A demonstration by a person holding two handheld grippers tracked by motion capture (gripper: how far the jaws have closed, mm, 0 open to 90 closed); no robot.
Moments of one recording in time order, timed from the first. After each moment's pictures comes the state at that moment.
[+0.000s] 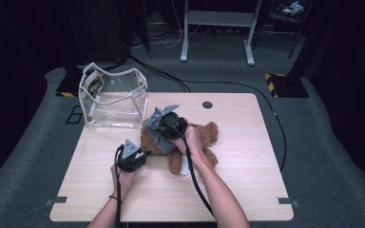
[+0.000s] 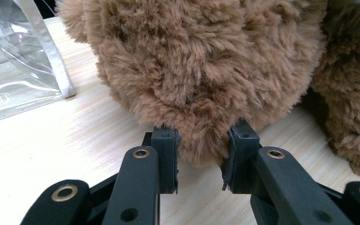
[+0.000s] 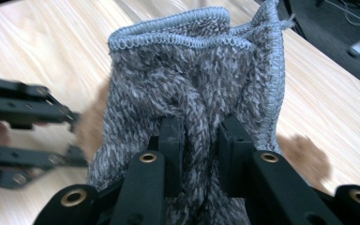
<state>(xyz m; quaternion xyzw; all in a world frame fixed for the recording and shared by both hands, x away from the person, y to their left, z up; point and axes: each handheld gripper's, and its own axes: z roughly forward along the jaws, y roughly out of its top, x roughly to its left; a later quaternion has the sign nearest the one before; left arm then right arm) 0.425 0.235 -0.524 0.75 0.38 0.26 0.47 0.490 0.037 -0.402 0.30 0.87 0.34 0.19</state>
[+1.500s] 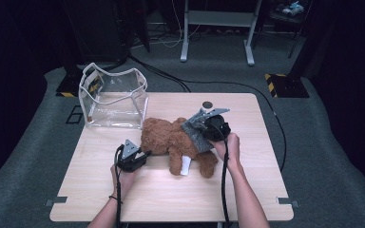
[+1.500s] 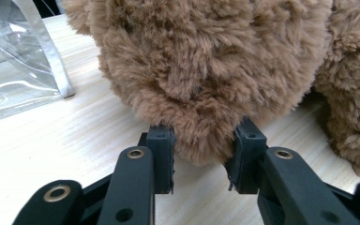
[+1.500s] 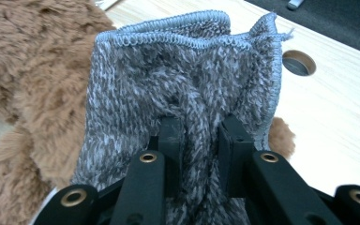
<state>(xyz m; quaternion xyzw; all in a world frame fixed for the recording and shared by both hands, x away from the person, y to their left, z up) 0.426 0.236 -0.523 0.76 0.38 0.25 0.46 0.488 -0.093 -0.415 0.42 0.81 0.34 0.21</state>
